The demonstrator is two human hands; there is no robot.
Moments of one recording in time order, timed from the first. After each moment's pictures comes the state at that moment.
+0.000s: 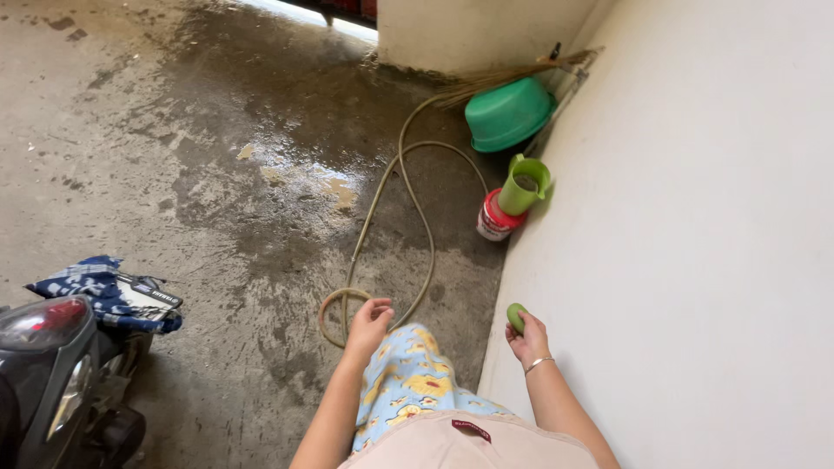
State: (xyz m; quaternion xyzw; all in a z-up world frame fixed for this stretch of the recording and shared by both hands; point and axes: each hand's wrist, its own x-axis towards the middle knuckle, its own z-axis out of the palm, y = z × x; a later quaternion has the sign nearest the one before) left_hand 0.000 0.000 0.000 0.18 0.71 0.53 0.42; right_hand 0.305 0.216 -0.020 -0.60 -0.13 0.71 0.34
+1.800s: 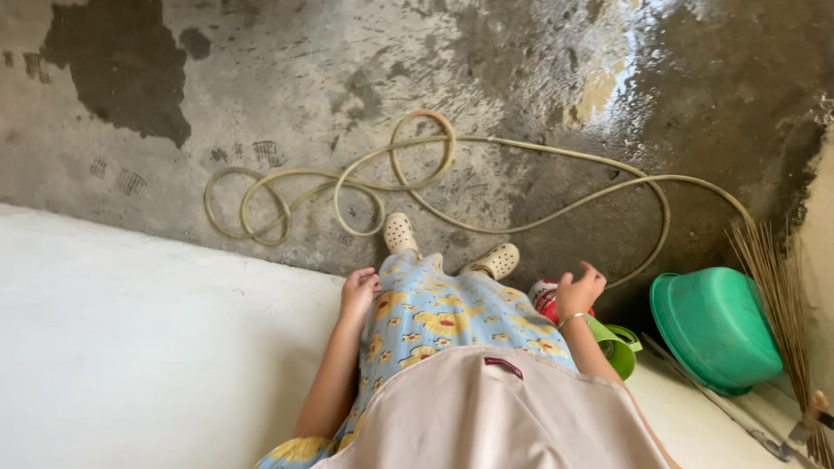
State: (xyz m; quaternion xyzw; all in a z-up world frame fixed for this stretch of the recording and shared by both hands) left_hand 0.239 0.191 -0.130 -0.56 0.51 0.65 0.05; right_hand 0.009 0.597 -0.110 -0.08 -0.96 0.27 -0.04
